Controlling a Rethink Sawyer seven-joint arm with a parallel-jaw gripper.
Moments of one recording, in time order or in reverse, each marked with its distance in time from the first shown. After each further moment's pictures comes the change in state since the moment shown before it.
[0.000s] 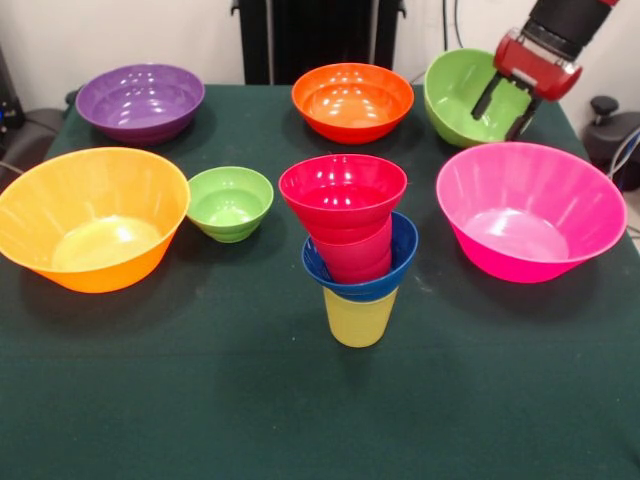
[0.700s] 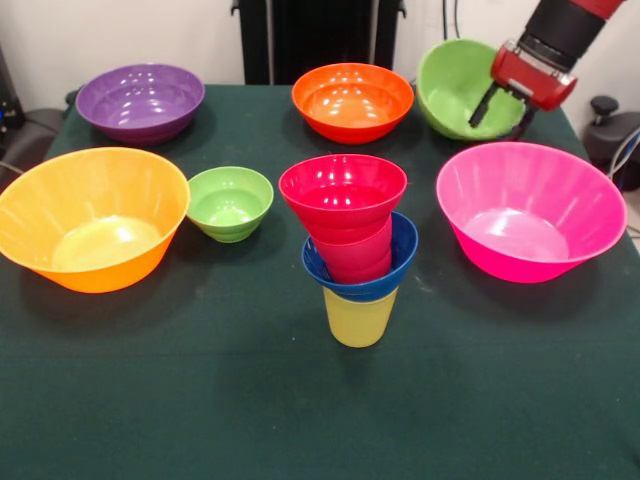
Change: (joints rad) arm -0.001 0.011 0.015 -0.007 -0.001 -0.009 0.000
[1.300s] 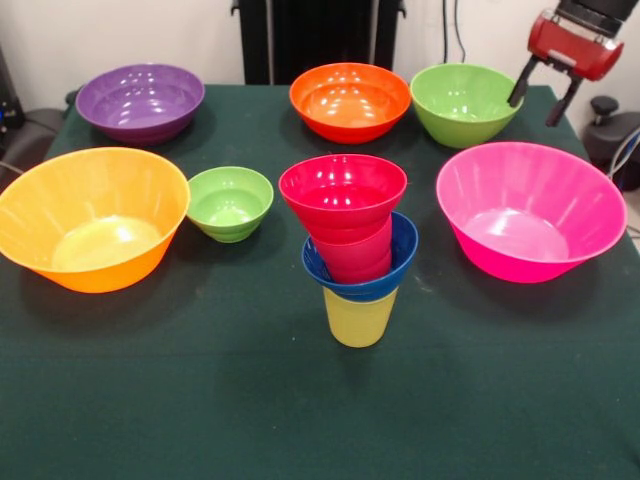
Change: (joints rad) arm 0.003 -0.116 0.000 0.000 -0.003 0.041 0.000
